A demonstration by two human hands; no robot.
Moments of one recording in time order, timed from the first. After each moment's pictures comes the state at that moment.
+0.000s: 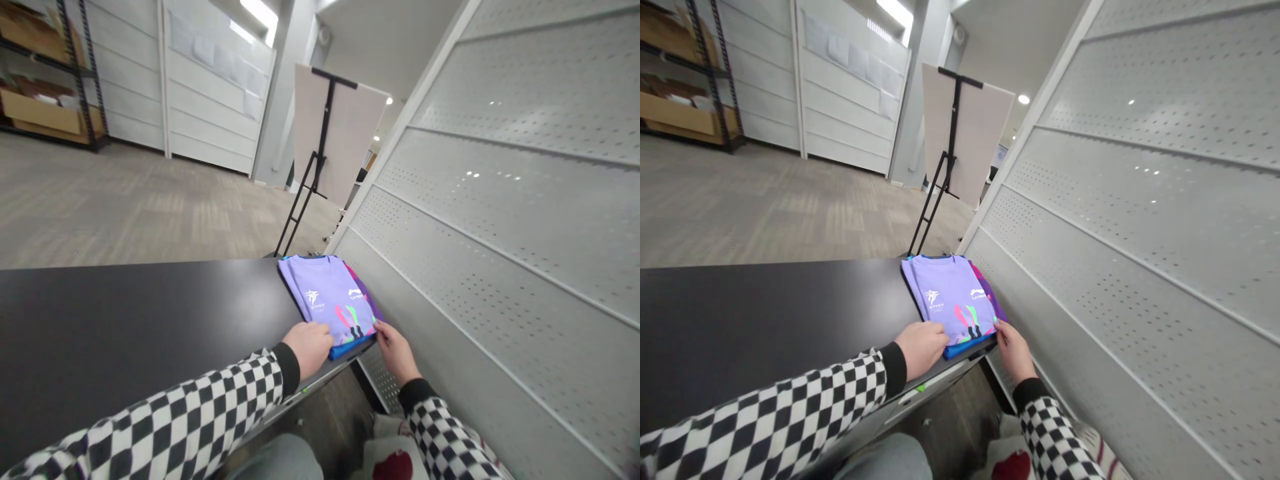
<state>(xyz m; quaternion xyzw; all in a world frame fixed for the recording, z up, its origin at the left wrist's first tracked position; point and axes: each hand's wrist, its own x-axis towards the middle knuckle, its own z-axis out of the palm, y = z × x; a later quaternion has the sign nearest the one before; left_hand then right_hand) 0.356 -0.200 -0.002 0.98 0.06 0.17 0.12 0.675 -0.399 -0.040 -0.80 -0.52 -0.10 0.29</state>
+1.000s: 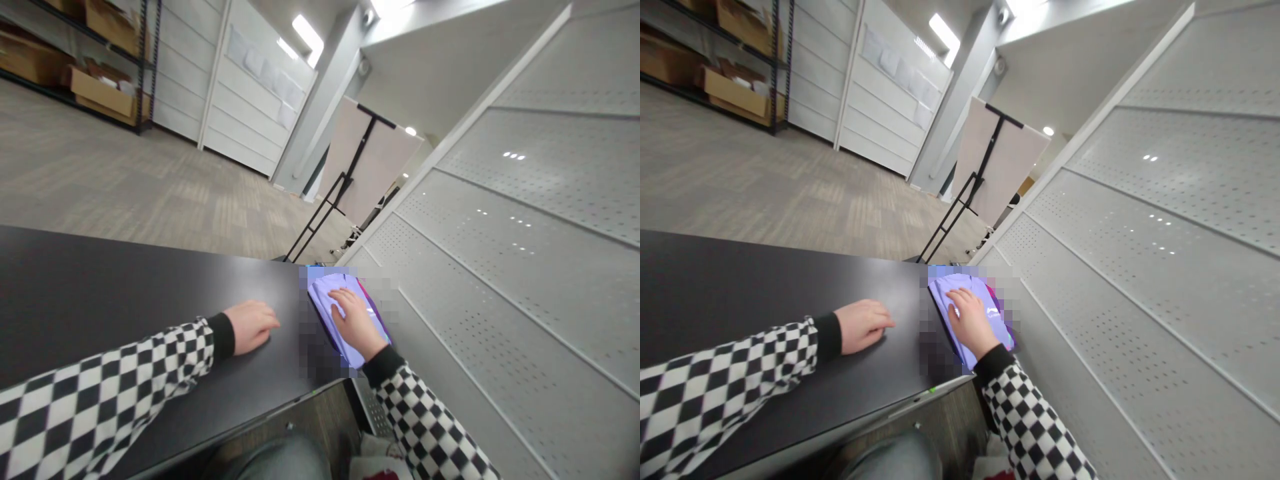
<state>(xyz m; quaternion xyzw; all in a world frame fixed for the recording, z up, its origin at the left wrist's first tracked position) 0.166 -0.077 -0.018 0.95 0.07 0.23 0.18 0.468 -0.231 0.092 -0.66 -0.72 -0.11 0.16</state>
